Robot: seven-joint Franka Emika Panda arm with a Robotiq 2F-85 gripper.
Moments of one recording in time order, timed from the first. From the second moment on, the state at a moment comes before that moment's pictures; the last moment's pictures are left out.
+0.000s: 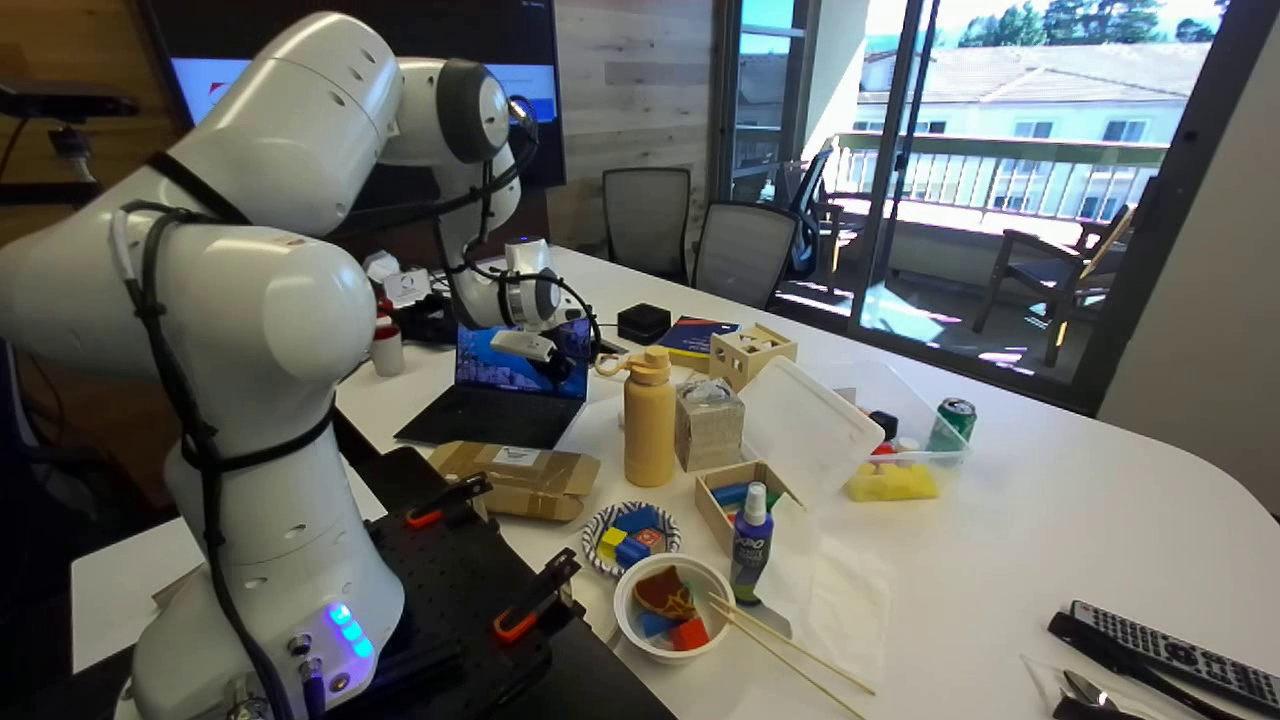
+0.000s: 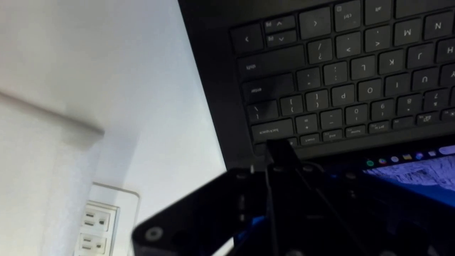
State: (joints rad) arm 0.59 0.97 0.00 -1.71 -0.21 2.82 0.47
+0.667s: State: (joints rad) arm 0.59 1.08 0.00 -1.58 -0.18 2.80 0.45
